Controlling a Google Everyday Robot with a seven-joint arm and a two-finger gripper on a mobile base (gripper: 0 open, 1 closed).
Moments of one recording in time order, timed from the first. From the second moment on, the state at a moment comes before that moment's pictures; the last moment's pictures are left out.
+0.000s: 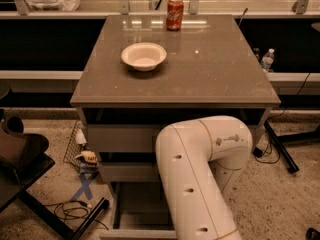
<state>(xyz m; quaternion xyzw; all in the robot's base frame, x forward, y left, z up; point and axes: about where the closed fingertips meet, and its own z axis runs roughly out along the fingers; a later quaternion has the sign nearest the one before) 0.405 -0.178 0.187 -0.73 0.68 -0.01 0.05</state>
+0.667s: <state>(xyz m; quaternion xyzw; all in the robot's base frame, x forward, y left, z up) 0.336 -0.187 0.186 -0.69 0.72 0.03 0.03</state>
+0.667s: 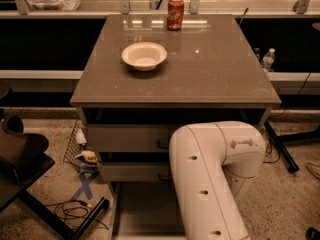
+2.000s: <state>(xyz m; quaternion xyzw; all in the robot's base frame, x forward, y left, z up) 0.336 -0.186 0.184 -0.69 0.72 0.03 0.03</state>
